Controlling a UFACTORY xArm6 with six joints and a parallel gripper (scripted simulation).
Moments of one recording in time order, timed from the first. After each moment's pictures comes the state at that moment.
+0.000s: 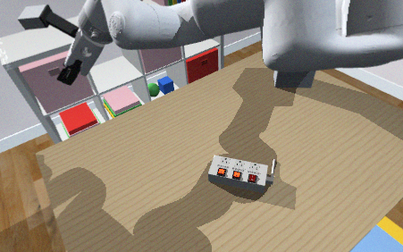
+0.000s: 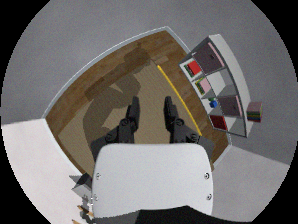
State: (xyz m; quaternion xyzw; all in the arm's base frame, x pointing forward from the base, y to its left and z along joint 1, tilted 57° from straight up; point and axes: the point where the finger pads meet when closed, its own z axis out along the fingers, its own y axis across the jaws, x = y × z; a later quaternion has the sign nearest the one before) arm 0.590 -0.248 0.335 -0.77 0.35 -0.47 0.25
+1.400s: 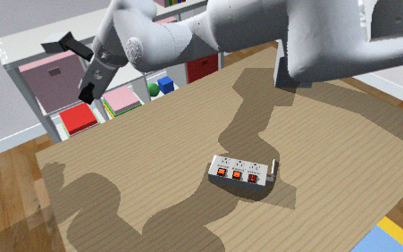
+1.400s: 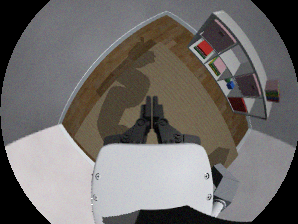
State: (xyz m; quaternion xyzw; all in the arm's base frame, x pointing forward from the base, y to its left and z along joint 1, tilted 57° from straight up) arm 0.591 -0.178 0.332 -0.75 0.41 -0.41 0.33
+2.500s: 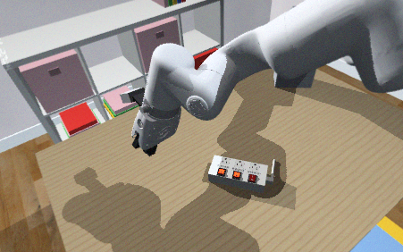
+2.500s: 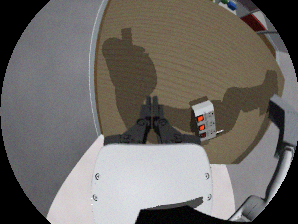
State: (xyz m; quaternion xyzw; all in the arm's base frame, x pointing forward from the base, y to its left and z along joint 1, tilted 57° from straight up) arm 0.546 0.005 0.312 -0.65 0.59 -0.15 0.45
